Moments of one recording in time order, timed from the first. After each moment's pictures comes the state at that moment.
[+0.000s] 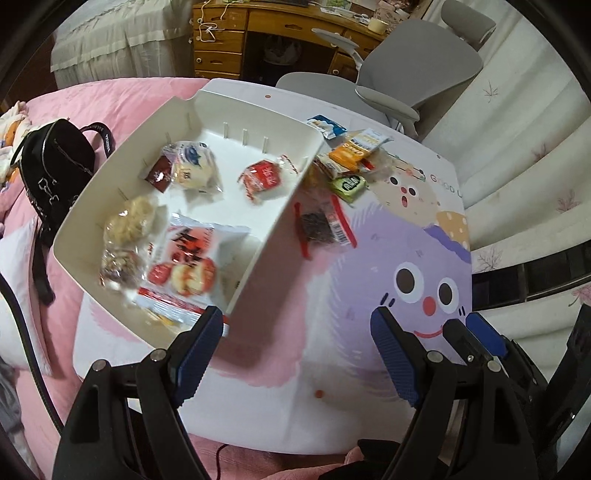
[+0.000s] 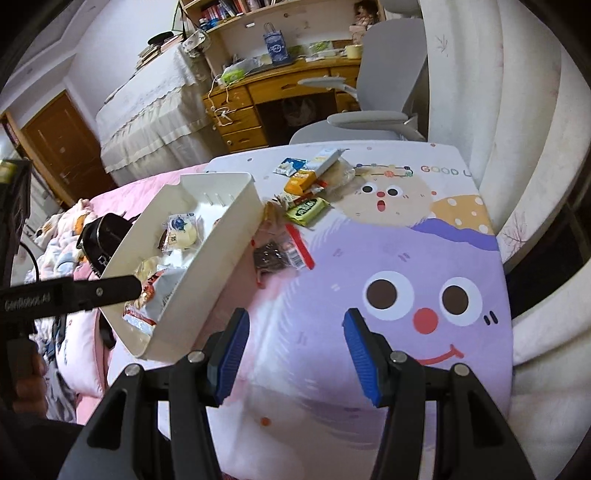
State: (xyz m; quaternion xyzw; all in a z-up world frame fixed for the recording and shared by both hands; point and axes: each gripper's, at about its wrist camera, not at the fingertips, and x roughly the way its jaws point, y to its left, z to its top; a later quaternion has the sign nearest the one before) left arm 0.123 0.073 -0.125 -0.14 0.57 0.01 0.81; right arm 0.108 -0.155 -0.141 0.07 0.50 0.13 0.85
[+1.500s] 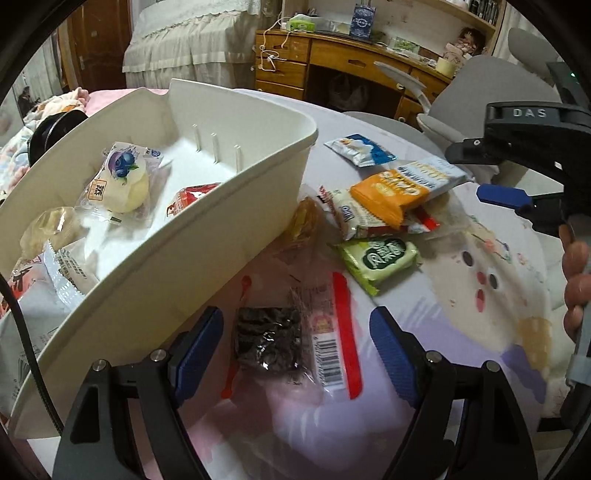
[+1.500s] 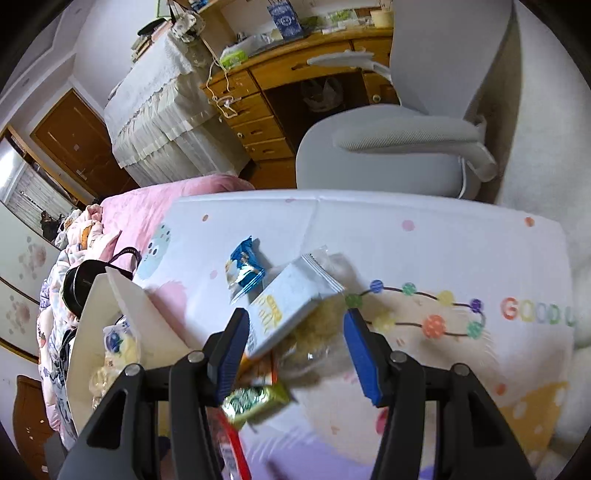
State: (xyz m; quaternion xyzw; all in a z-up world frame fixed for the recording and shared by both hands) left arm 0.257 -0.001 -0.269 -0.16 0.48 0.18 0.85; right arm 0.418 -0.156 -0.232 0.09 0.54 0.21 0.81
